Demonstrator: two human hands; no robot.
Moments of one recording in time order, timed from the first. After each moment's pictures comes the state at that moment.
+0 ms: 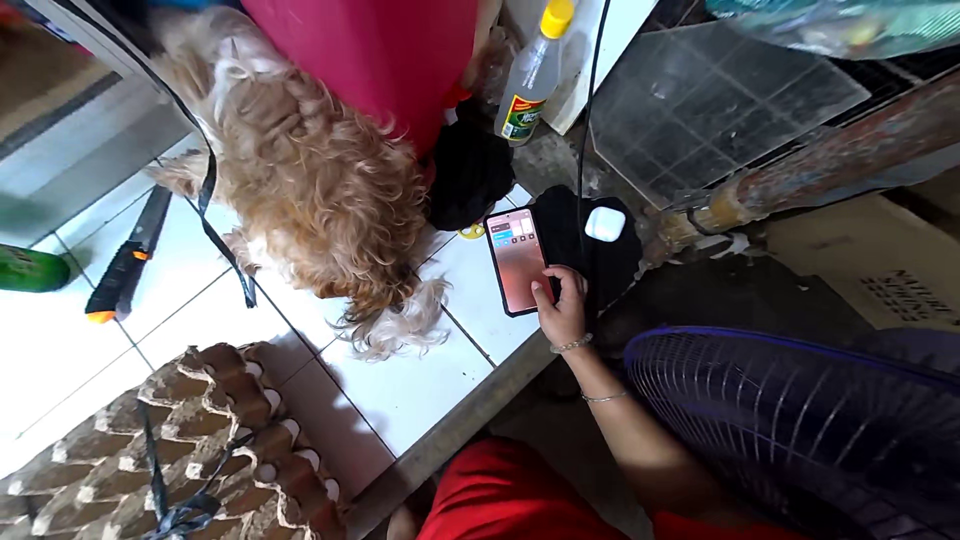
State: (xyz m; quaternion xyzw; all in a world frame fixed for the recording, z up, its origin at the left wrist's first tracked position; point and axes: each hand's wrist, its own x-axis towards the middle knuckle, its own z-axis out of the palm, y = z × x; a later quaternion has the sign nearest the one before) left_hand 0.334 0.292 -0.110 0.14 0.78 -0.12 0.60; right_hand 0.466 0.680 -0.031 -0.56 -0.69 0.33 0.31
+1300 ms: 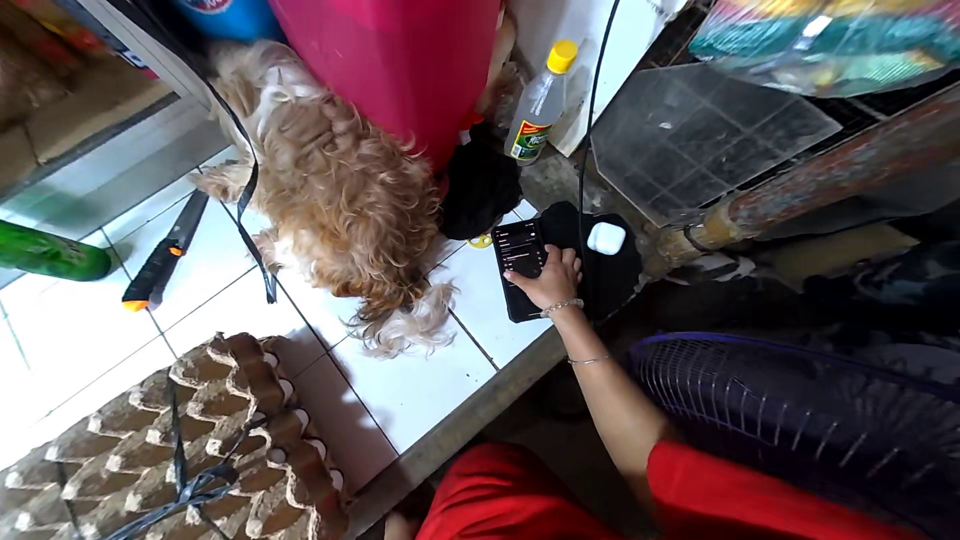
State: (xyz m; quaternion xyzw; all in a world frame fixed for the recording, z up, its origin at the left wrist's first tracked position) left_hand 0.337 0.283 -0.108 0.10 0.81 -0.05 0.57; right_hand 0.429 0.721 0.004 -0.67 -0.68 0.31 0.07
